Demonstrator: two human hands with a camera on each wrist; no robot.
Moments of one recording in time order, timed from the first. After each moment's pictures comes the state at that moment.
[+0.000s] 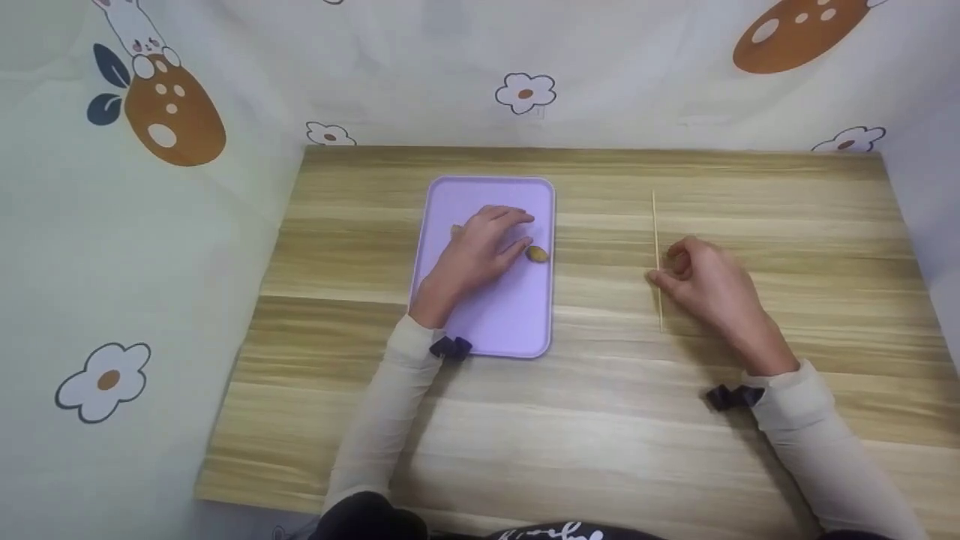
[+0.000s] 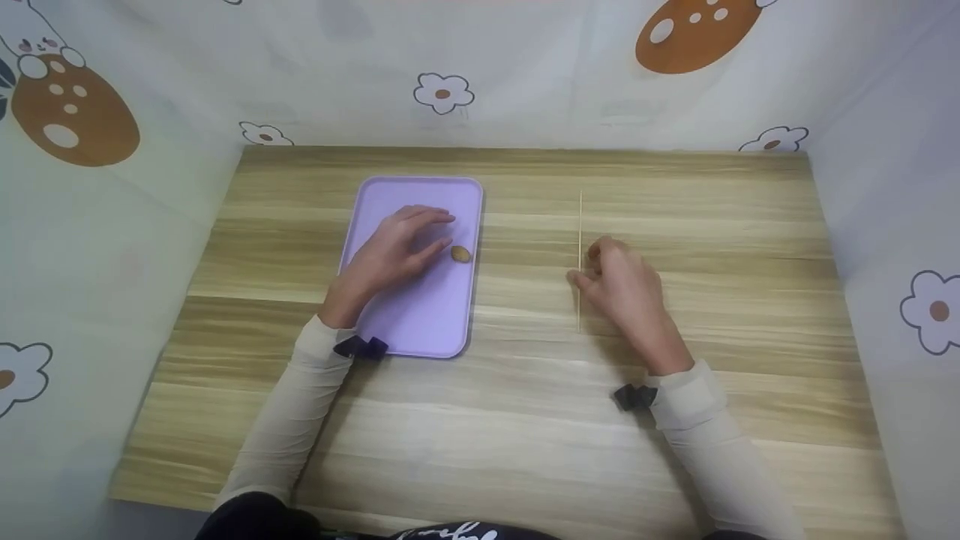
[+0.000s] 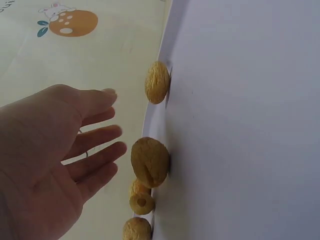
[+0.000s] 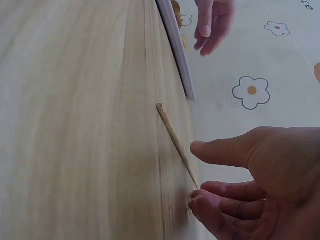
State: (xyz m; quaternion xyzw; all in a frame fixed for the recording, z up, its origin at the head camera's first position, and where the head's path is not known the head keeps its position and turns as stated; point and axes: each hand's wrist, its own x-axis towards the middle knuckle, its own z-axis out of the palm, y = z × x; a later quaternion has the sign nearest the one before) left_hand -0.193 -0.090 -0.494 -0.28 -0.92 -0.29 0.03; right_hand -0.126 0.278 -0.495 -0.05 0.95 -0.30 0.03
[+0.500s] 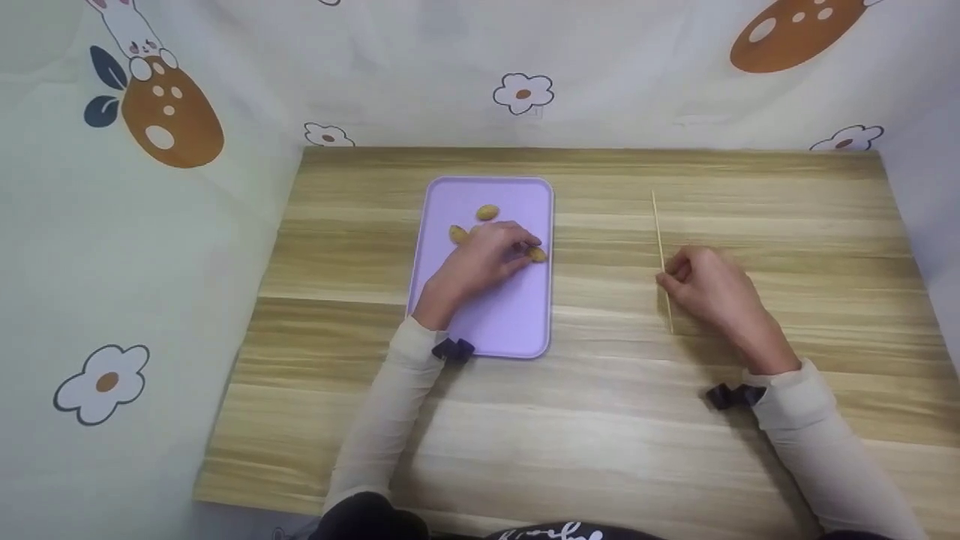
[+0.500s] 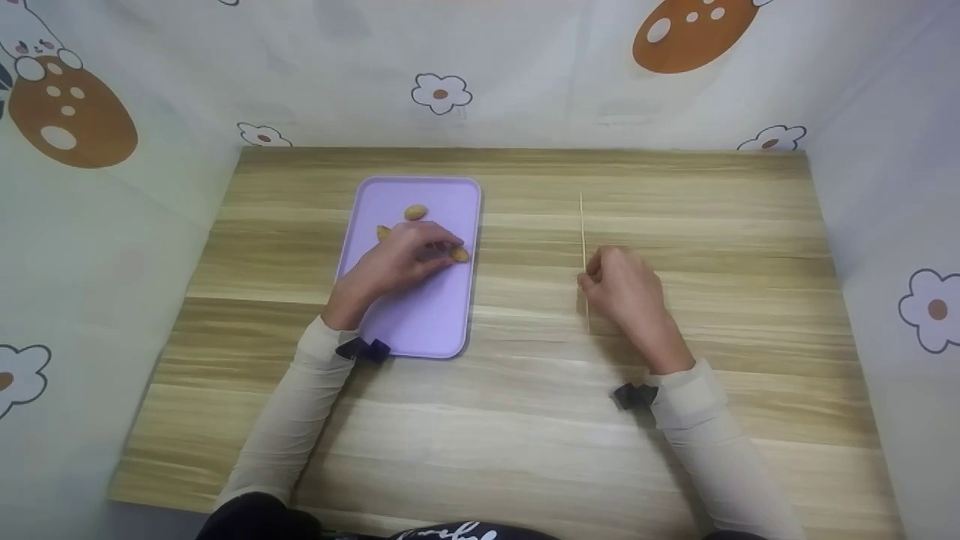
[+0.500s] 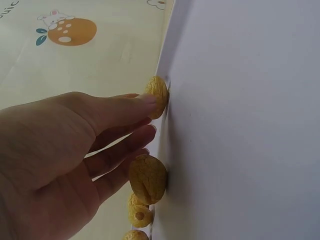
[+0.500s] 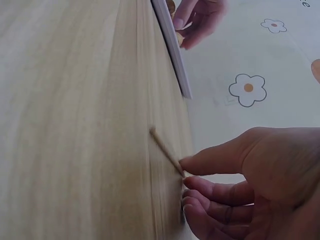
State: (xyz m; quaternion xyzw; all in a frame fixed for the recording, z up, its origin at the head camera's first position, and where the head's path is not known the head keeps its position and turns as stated) left_hand -0.194 -0.082 -0.495 -0.32 -0.90 -0.28 -0.06; right_hand -0.125 0.282 -0.492 -0.04 0.95 -0.29 0.07
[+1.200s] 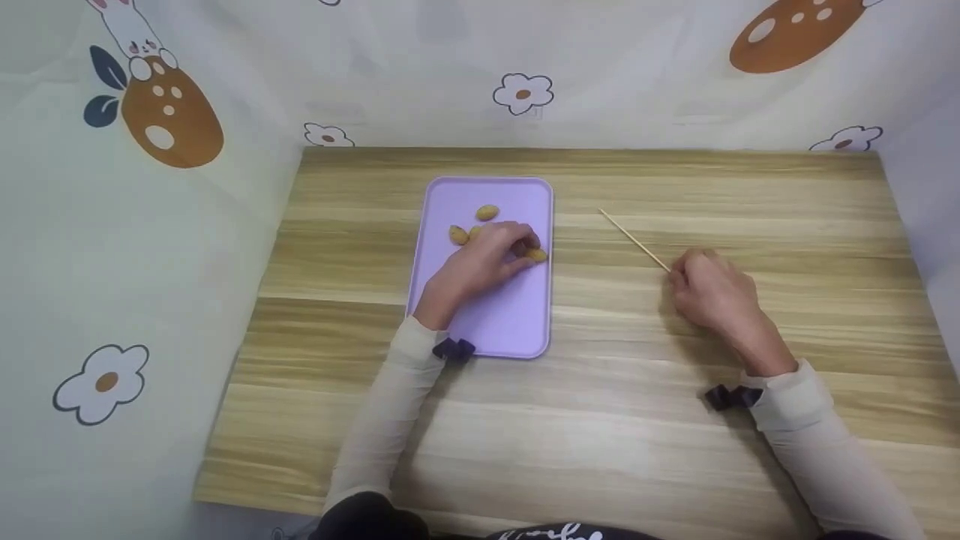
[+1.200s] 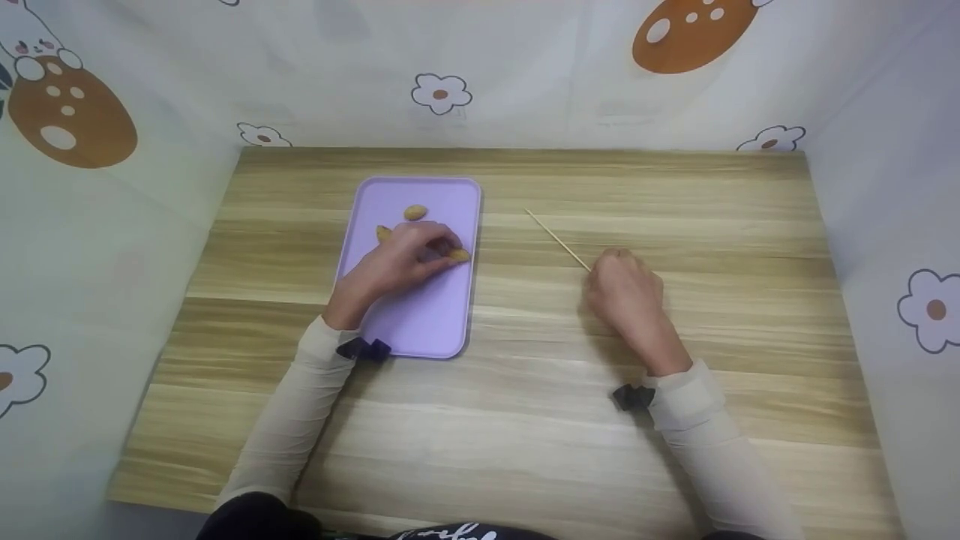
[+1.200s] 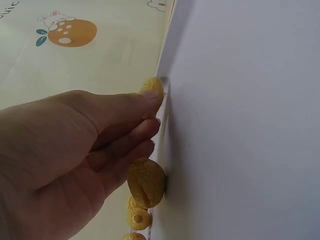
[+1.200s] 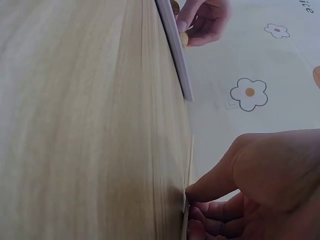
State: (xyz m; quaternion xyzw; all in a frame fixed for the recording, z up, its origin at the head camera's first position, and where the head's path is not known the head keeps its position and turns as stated) left_hand -0.195 -0.081 -0.498 -0.32 -0.89 -0.32 -0.08; right_hand -0.122 0.281 -0.492 -0.03 0.97 -0.21 0.09
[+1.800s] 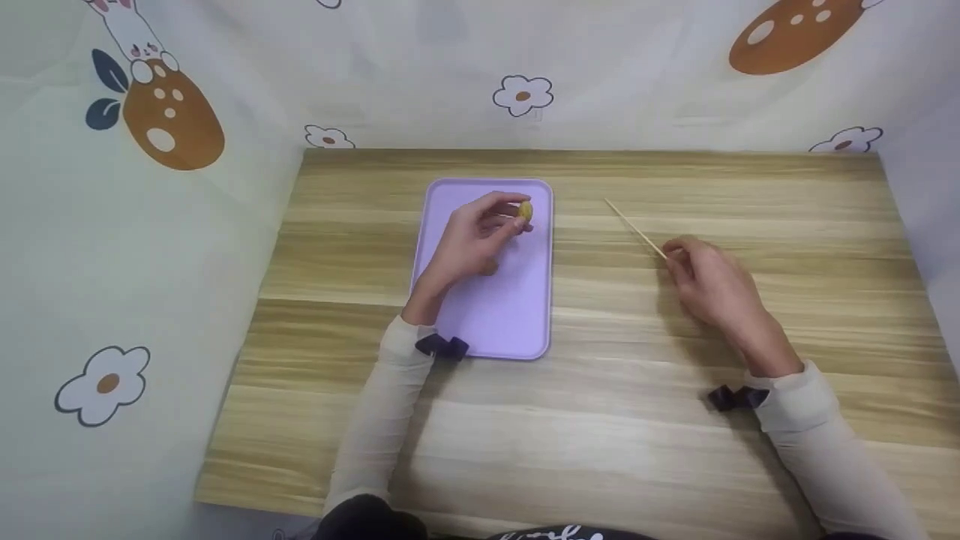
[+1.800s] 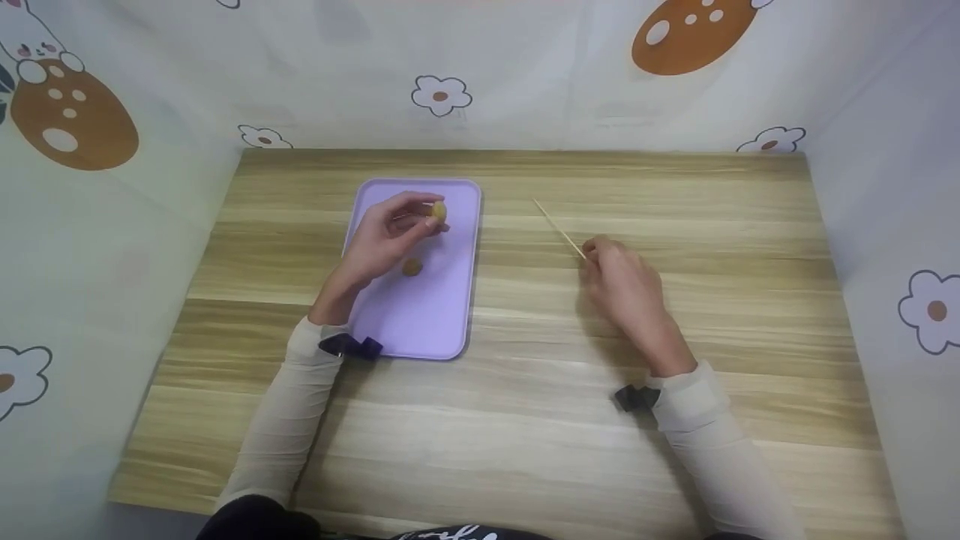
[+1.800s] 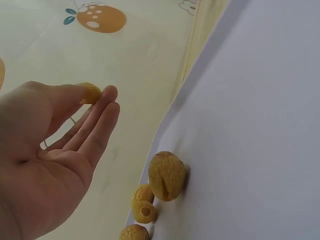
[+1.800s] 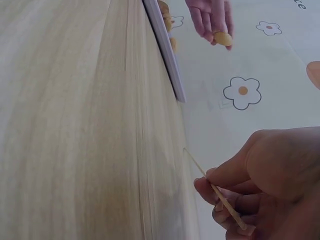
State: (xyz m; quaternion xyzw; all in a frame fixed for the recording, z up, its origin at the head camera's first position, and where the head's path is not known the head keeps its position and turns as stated) left_hand -0.201 -0.096 -0.487 -0.22 -0.74 -0.63 -0.06; right_hand -0.125 0.279 -0.488 -0.07 0.96 -0.28 0.02
